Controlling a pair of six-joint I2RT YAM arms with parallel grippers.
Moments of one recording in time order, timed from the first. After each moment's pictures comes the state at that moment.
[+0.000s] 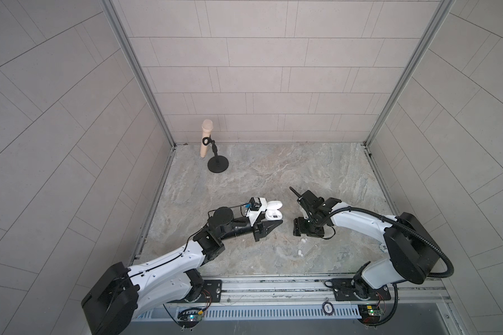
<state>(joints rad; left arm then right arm) -0.80 1.00 0.40 0.59 0.50 -0.12 0.60 1.51 0.83 -0.68 -0.20 0.65</state>
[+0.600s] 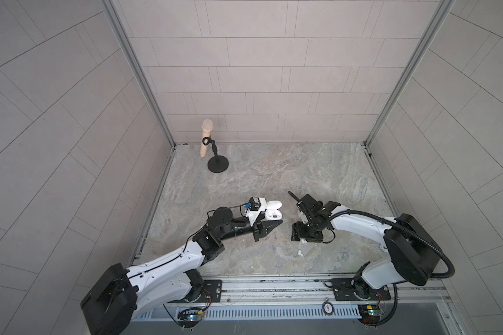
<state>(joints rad) -0.80 0.99 0.40 0.58 0.50 -0.12 0.64 1.49 0.78 -0.66 -0.27 0.67</state>
